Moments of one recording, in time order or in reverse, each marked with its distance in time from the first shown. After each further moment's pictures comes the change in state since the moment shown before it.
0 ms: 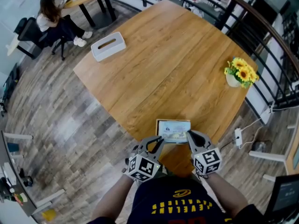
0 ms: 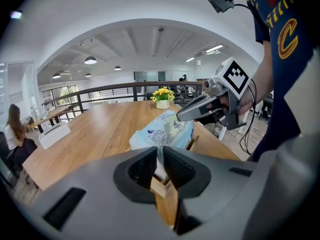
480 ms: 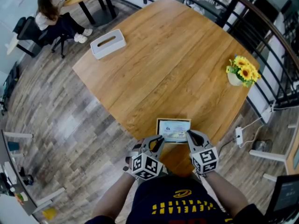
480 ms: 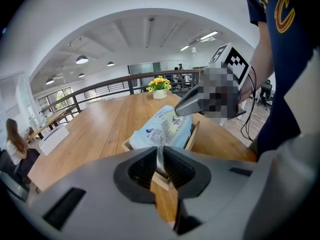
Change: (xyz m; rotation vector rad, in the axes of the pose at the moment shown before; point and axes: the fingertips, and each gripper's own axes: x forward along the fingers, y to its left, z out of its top) left arm 0.017 -0.004 -0.021 0.099 0.109 0.006; right arm 0.011 -0.005 -0.024 -0.070 0.059 -0.014
